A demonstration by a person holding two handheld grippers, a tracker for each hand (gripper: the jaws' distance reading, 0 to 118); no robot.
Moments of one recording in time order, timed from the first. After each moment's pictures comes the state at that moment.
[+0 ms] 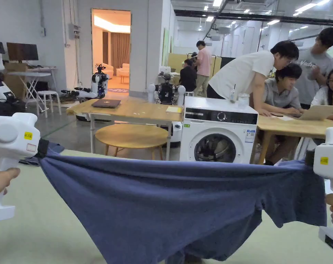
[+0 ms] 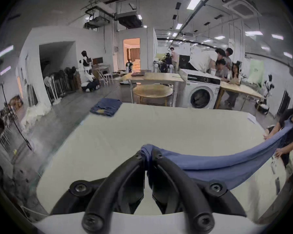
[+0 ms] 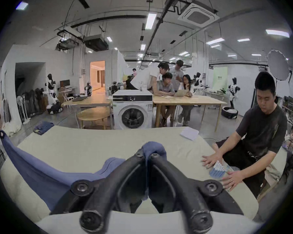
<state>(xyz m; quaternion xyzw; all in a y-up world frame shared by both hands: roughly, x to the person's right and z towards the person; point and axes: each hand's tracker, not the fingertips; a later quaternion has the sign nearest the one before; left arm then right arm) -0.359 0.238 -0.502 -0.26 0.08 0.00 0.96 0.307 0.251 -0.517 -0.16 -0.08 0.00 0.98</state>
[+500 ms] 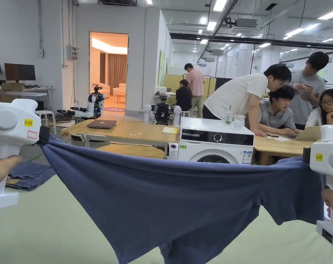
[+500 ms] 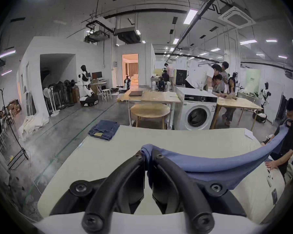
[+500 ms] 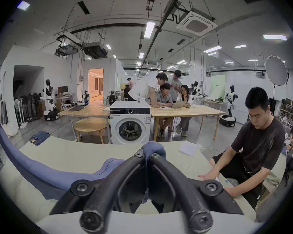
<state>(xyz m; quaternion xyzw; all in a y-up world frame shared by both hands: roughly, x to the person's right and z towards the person) -0.359 0.310 -0.536 -0.20 0.06 0.02 0.98 0.304 0.299 -0.552 -0.12 -0.09 0.01 0.99</state>
